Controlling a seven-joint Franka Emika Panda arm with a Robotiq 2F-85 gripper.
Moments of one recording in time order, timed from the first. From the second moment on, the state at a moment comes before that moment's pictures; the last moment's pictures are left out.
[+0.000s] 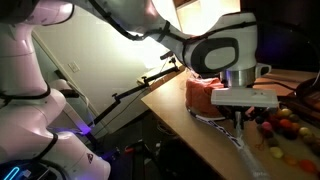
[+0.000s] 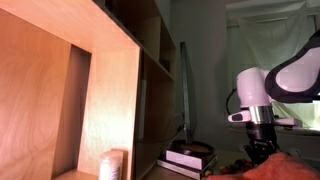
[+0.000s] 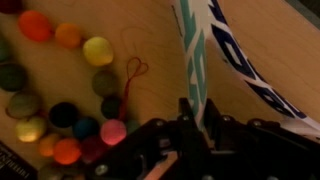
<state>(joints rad) -0.14 0.54 0.04 -1.96 -0.09 2.40 -0.95</state>
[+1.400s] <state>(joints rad) -0.21 0.37 0.09 -2.15 0.08 2.59 -1.15</state>
